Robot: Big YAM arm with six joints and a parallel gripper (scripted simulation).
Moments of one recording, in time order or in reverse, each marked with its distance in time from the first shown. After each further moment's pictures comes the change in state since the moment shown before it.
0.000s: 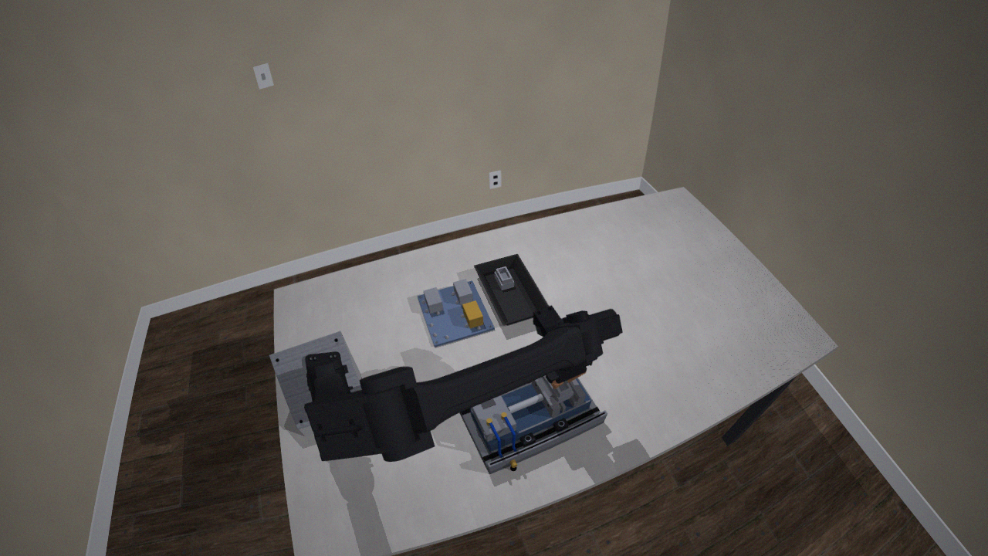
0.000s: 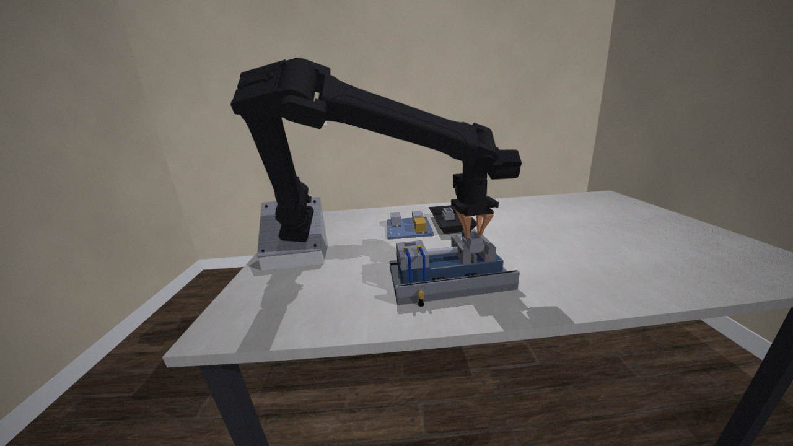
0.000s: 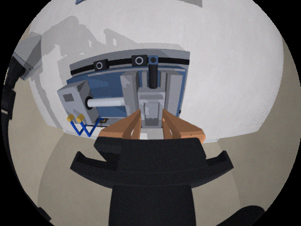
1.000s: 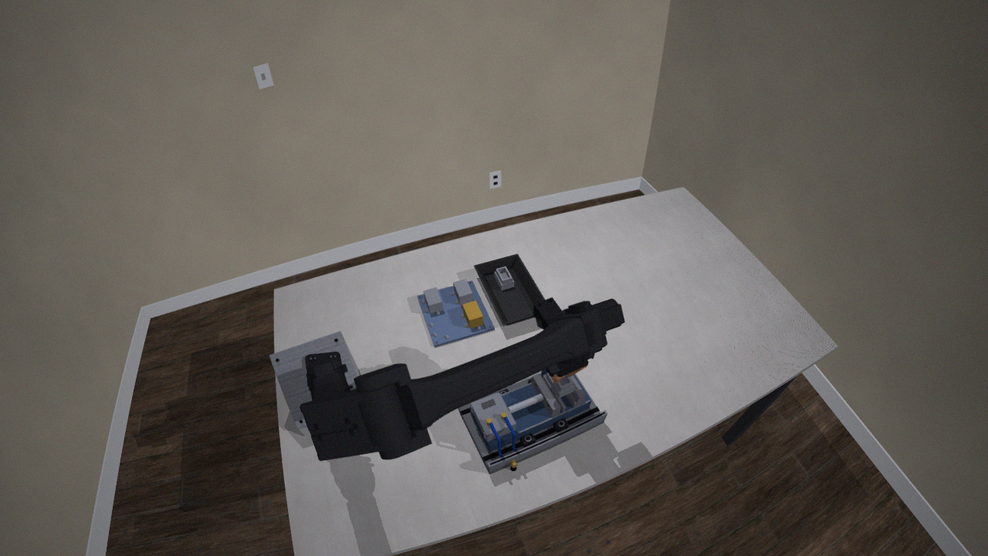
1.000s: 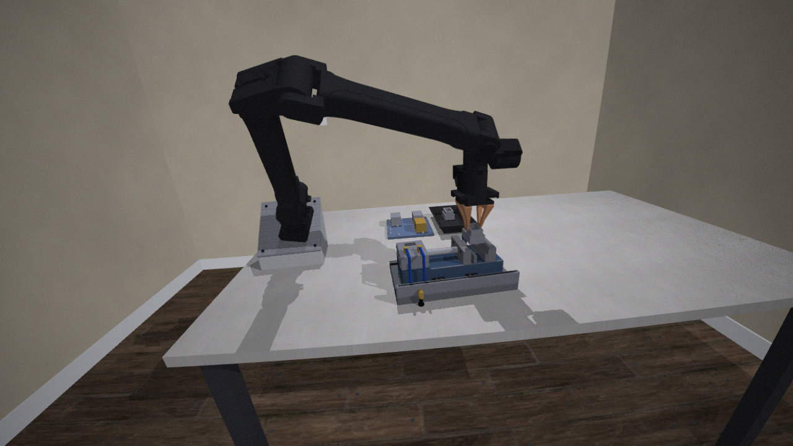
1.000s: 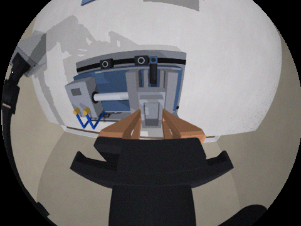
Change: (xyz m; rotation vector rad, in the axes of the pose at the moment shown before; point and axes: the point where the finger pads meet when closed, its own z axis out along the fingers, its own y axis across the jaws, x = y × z) arm -0.001 0.000 -0.025 -0.004 -0.003 -0.008
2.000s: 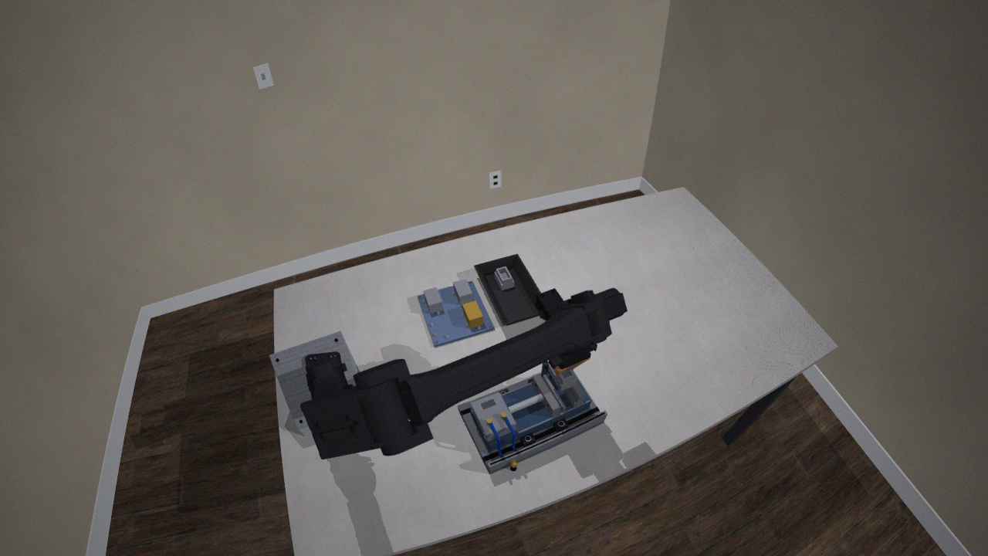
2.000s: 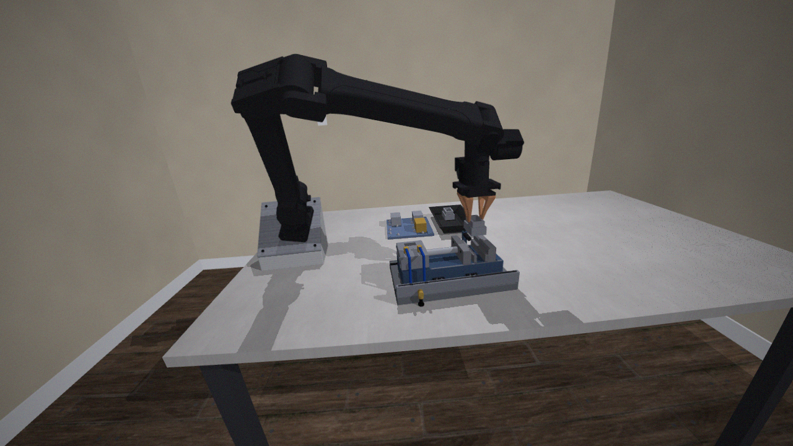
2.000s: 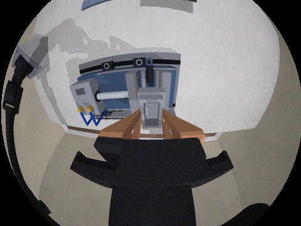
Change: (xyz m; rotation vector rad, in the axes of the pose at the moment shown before) arm -0.004 -0.006 -0.020 0.004 -0.001 0.017
